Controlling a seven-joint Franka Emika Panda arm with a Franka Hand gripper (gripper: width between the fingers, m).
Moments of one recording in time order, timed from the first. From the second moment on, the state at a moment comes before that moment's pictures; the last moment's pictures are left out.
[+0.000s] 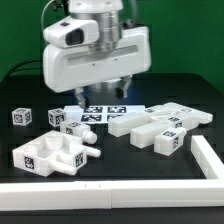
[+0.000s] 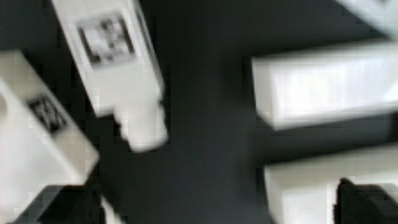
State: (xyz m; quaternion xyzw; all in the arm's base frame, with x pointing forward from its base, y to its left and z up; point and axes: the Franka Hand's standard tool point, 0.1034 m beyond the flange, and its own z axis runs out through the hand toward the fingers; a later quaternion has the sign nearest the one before) arm 0.486 -0.012 0.080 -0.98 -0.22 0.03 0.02
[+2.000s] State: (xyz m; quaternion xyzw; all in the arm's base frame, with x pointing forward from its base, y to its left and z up) arm 0.515 0.029 0.076 -1.00 -0.02 0.03 0.02
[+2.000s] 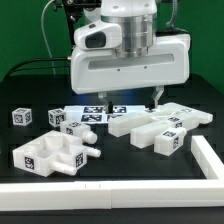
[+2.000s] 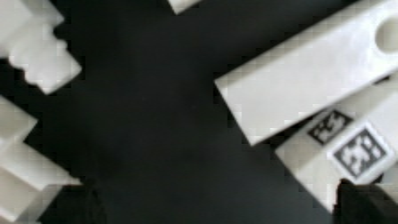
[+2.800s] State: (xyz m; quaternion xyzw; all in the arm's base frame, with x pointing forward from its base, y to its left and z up) arm 0.540 0.066 0.047 -0.98 0.17 0.04 0.05
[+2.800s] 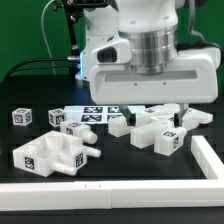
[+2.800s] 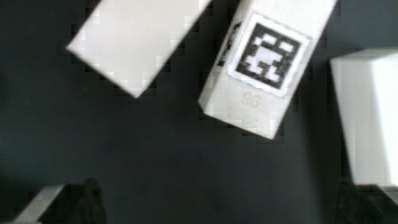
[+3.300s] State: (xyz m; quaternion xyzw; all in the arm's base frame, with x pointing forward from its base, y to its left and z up) arm 0.532 0.093 0.024 -0.98 0.19 0.05 0.05
